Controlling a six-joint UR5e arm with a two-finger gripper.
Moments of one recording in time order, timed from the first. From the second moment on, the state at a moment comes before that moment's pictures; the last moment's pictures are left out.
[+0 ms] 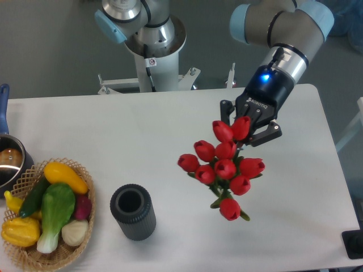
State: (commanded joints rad) arm 2.90 -1.78 -1.73 -0.88 0.39 1.46
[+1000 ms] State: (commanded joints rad) arm 2.62 -1.69 -1.66 -1.06 1.33 1.33
